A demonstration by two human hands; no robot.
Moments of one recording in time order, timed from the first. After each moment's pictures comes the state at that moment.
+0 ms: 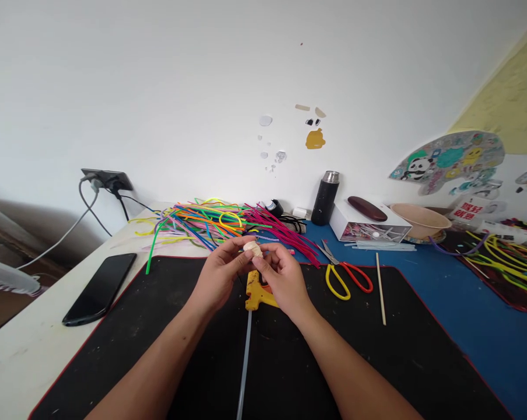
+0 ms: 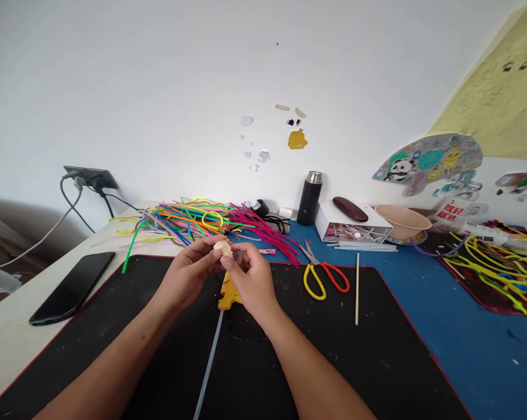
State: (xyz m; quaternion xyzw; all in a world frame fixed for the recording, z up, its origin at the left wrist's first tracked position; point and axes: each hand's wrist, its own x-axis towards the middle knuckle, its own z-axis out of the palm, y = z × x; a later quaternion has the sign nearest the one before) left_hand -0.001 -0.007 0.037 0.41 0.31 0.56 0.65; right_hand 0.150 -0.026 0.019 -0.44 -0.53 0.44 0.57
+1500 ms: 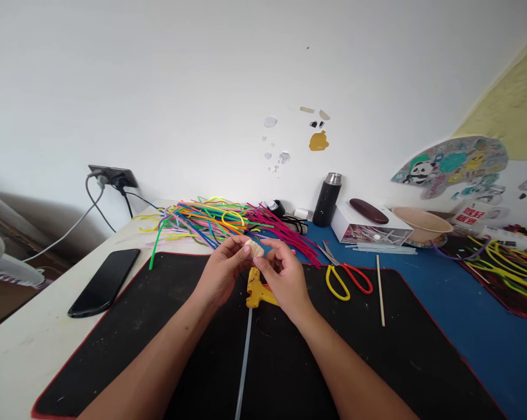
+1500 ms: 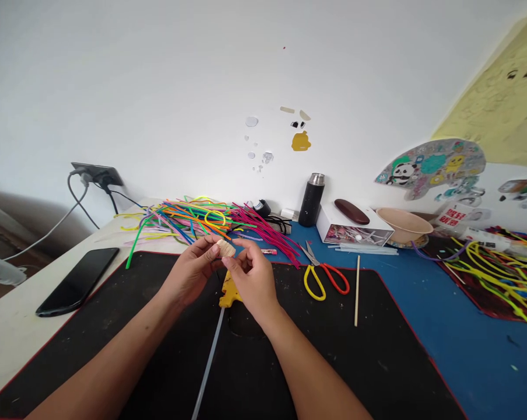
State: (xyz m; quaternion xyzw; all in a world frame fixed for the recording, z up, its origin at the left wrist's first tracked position) left_hand -0.001 -0.003 0.031 0.38 0.28 0.57 0.67; right_hand 0.150 -0.030 0.023 -0.45 -0.57 0.37 0.58
